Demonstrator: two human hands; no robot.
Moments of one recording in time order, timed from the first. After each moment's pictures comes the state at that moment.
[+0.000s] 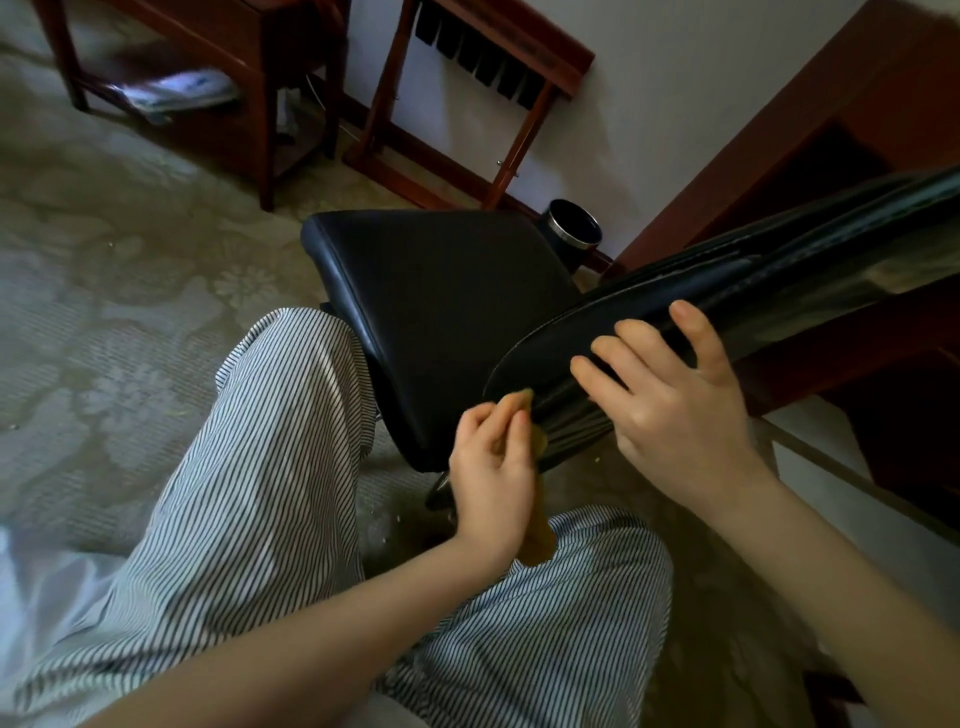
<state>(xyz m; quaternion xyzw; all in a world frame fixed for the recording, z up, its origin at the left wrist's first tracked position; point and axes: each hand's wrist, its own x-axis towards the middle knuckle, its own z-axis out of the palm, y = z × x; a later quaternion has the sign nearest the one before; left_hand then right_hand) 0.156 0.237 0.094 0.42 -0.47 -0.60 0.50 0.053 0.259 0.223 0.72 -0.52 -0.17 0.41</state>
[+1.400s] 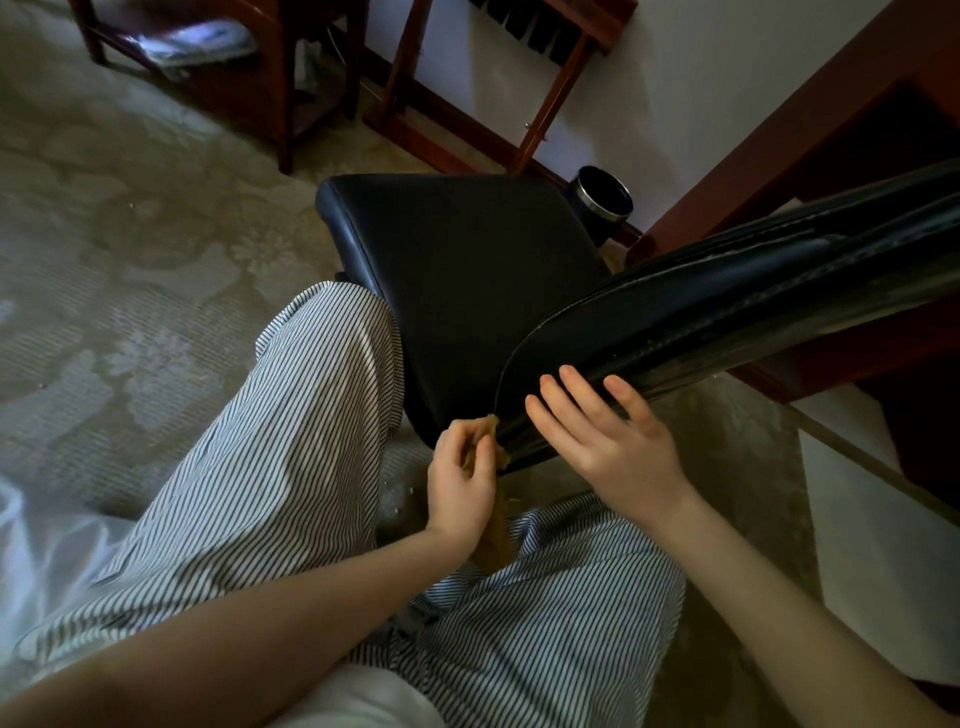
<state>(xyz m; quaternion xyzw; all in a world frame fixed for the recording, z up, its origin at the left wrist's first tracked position) 0.163 0.234 -0.003 0.44 -0.49 -0.62 0.42 0.033 0.257 0.134 0.76 -0.44 -0.18 0.45</state>
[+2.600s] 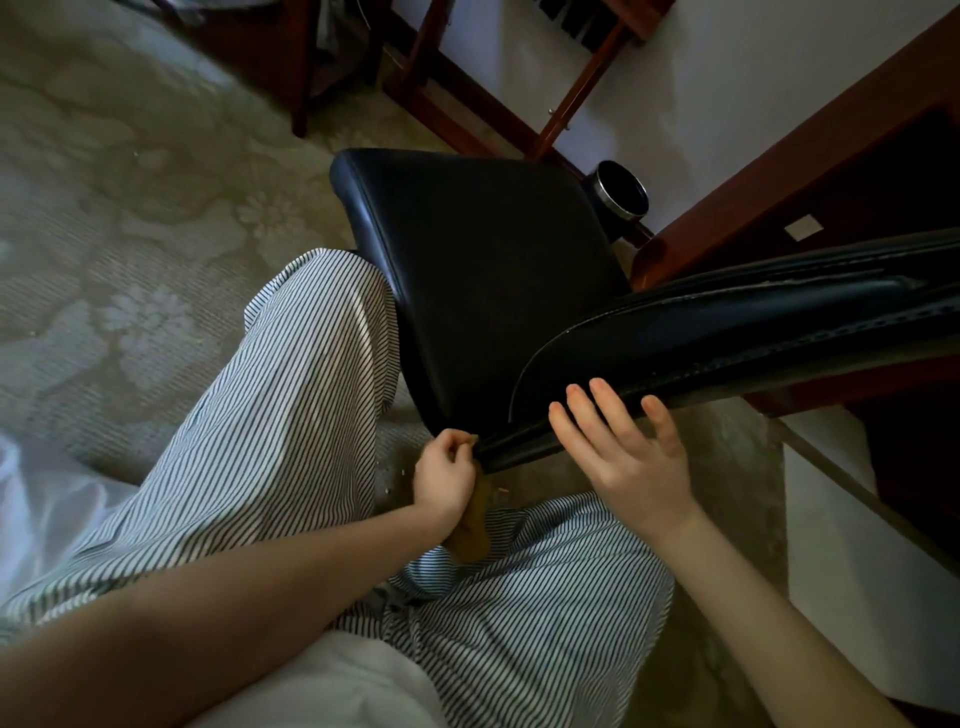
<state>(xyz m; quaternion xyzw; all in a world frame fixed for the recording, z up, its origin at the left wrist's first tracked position) 0.158 0.223 -0.031 0.56 -0.42 -0.67 0.24 0.022 0.264 0.122 0.75 -0.44 -0.14 0.48</state>
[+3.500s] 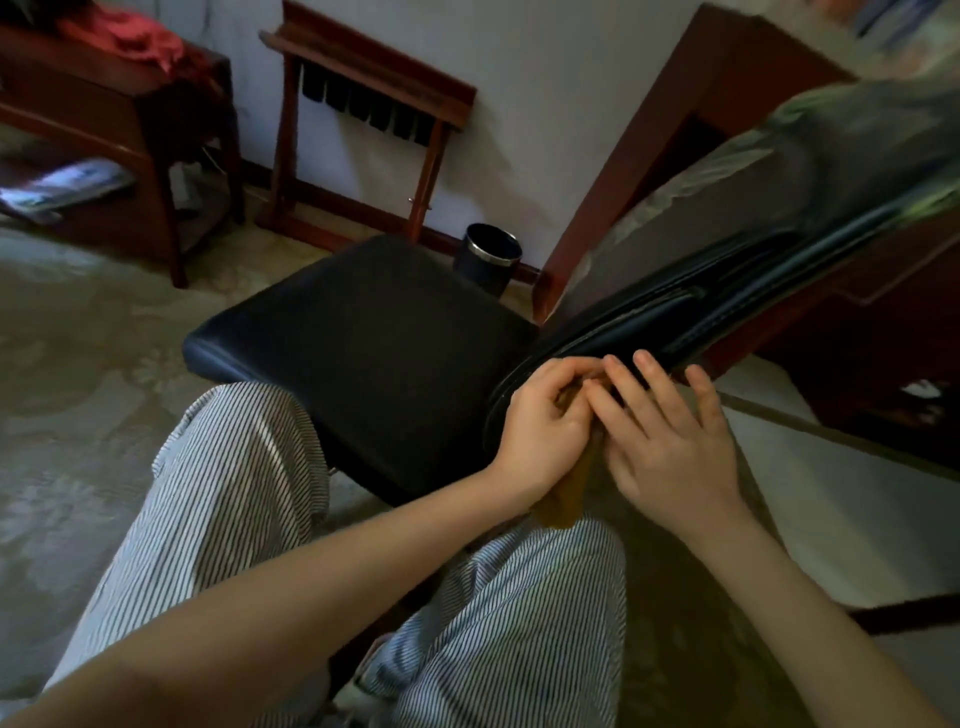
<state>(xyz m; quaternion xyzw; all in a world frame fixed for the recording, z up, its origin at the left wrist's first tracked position) 0.089 0.231 0.160 0.16 -0.64 -0.62 0.42 -0.004 0.330 0.201 0.63 -0.63 -0.10 0.45</state>
